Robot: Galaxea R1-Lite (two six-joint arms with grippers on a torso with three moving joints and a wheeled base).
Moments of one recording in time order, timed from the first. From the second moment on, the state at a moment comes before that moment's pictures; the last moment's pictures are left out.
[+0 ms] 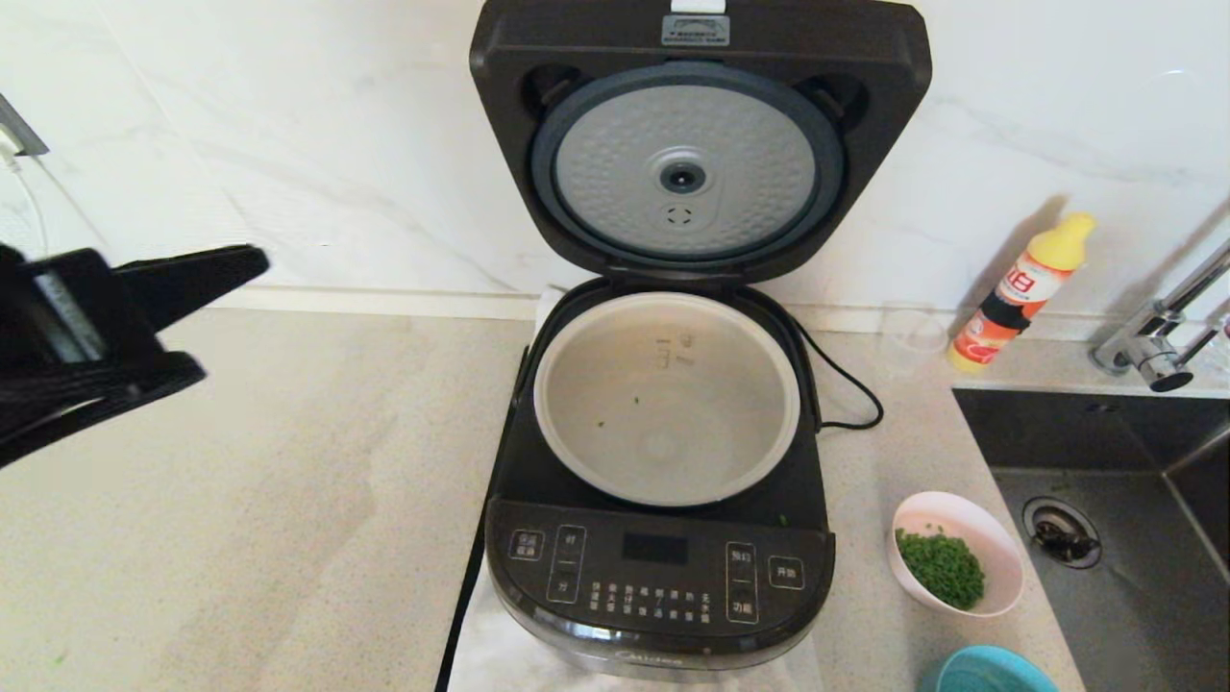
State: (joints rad) left arm -0.44 1.05 -0.82 -0.28 0.16 -0.13; right arm 0.00 0.00 0.00 0.01 0.00 0.01
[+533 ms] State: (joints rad) left arm -0.10 0.49 -0.41 -0.21 0.35 0.00; right arm 0.00 0.00 0.00 0.01 0.00 0.01
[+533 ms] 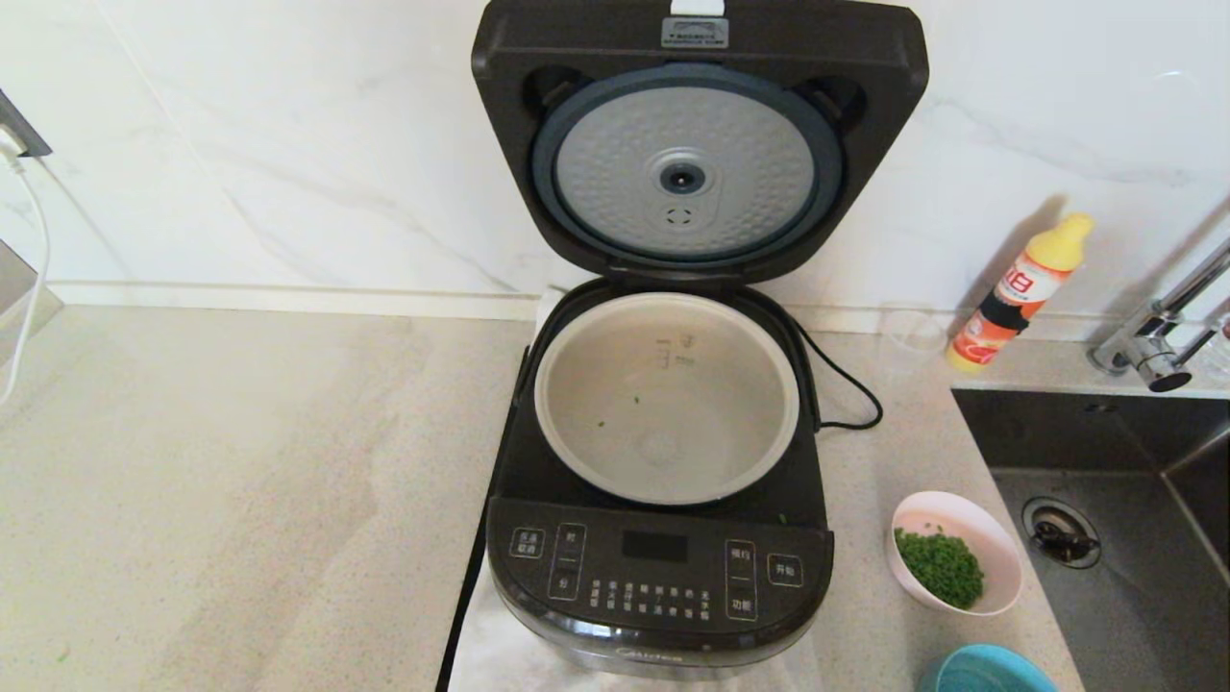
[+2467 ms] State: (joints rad) left arm -0.02 0.00 0.00 -0.01 0.01 0.01; right arm 0.00 0.00 -0.01 0.03 -0.01 0.00
